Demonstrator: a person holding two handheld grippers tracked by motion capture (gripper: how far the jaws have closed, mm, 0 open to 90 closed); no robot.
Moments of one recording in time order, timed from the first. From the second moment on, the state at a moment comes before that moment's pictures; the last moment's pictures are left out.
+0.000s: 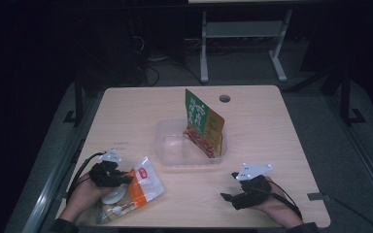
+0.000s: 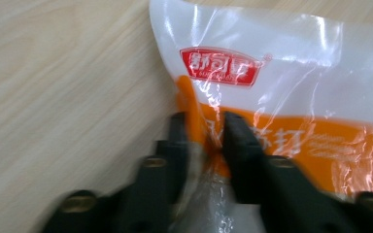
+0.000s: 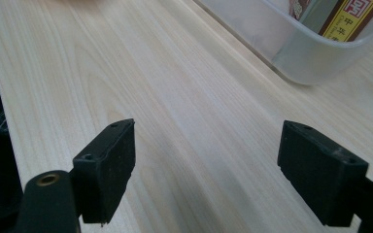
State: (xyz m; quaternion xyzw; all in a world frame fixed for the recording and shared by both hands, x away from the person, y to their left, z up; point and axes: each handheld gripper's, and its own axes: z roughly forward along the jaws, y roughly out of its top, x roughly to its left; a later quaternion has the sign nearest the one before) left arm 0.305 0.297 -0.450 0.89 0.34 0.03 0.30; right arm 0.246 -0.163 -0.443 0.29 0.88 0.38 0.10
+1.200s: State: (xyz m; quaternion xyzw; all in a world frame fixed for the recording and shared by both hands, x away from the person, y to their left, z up) left arm 0.275 0.282 -0.375 0.81 0.31 0.08 0.50; right arm 0.241 -0.149 -0.435 0.27 0.86 0.44 0.04
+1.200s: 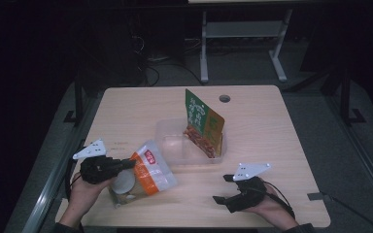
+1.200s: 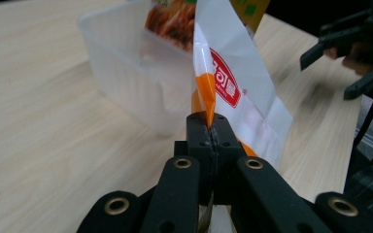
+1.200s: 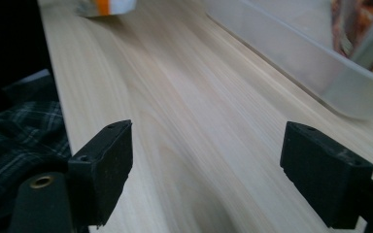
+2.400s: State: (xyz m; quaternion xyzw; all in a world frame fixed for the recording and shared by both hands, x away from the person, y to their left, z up) left arm 0.273 0.233 -0.351 0.78 0.27 0.09 0.56; right arm 0.275 -0.077 -0.412 0.21 0.81 0.55 0.00
